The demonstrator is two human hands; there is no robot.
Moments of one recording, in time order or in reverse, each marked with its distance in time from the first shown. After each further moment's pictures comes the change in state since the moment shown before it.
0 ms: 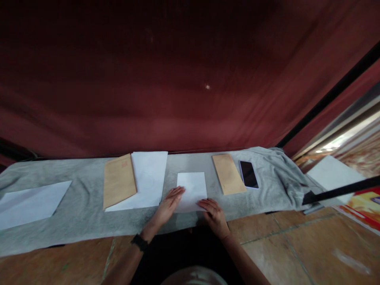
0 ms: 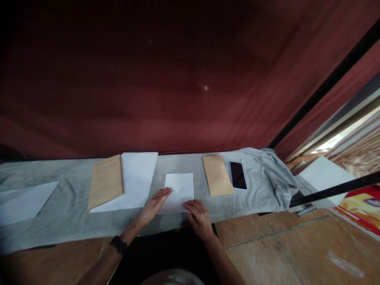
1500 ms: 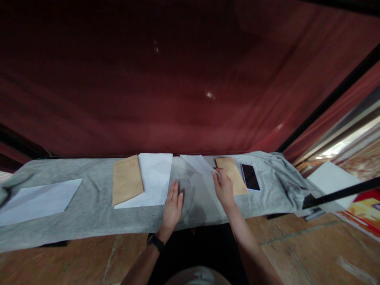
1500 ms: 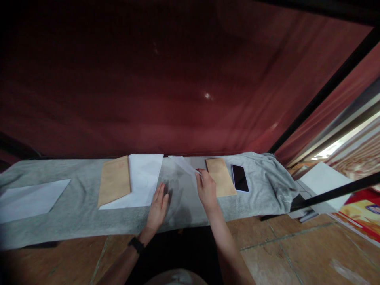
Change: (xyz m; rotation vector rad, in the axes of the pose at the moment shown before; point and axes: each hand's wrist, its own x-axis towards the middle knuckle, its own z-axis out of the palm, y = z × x) left_hand -0.011 0.005 0.031 0.181 0.496 -0.081; right_hand 0.120 -0.042 -0.056 -0.194 0.315 0.148
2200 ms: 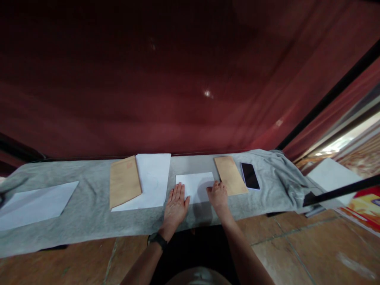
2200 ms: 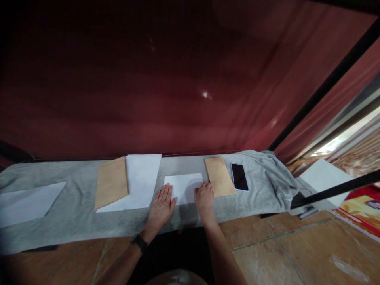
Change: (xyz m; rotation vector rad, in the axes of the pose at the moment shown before) left_hand 0.005 0.008 0.014 0.443 -0.192 0.150; right_hand -0.051 0.055 0.064 -0.555 -0.131 0.313
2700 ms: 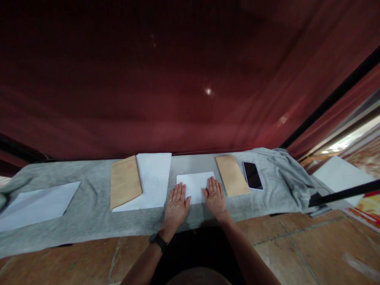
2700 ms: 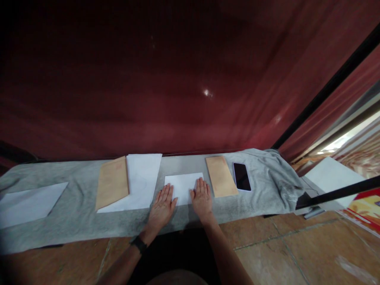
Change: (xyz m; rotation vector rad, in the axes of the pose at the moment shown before) left_hand 0.000 -0.001 -0.002 0.007 0.011 0.026; right_hand -0.022 0.003 0.018 -0.009 0.076 -0.354
